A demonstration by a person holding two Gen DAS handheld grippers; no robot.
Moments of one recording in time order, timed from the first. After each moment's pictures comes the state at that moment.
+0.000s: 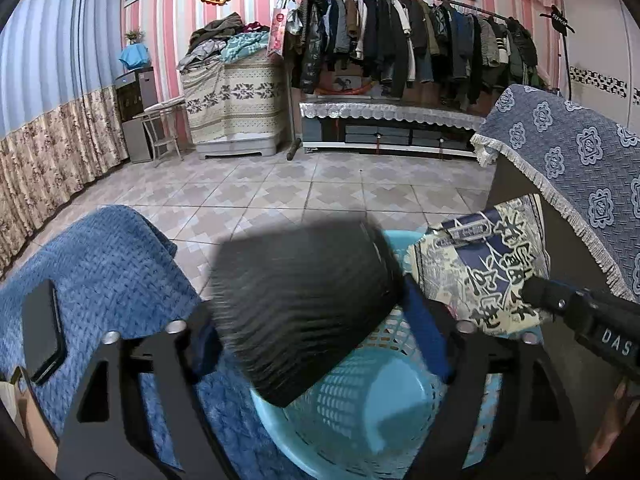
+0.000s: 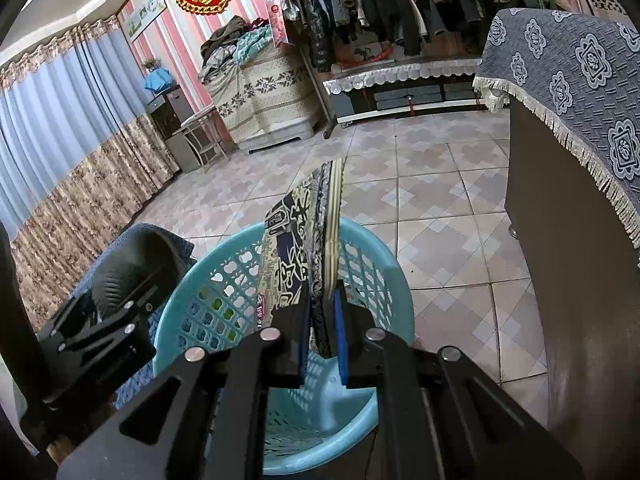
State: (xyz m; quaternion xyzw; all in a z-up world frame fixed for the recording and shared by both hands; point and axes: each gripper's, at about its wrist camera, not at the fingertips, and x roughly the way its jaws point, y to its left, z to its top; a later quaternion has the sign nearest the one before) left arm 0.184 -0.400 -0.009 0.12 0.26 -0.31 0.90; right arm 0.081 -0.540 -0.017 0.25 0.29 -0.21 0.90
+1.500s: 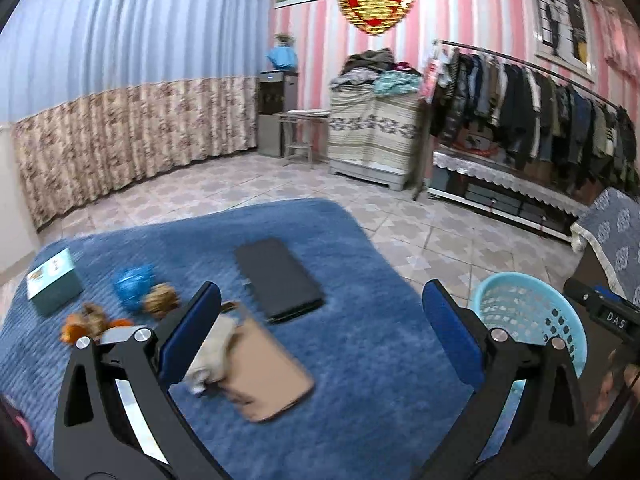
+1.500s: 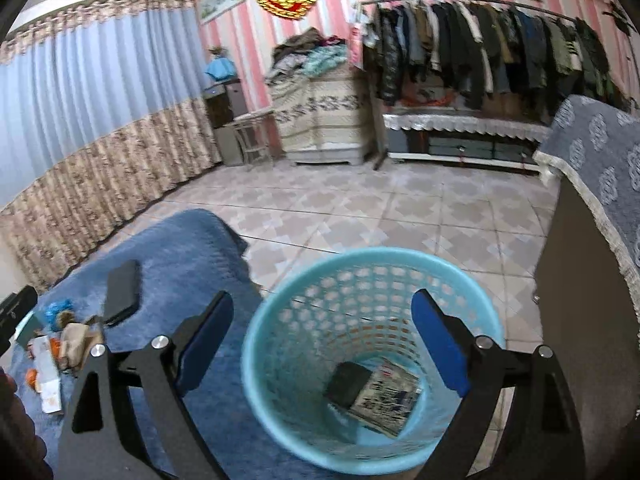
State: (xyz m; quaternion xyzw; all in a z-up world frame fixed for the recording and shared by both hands) left arm 0.155 -0.138 0.062 0.00 0.24 -0.11 0.97; right arm 0.109 -0.434 0.035 0.14 0.25 -0.13 0.95
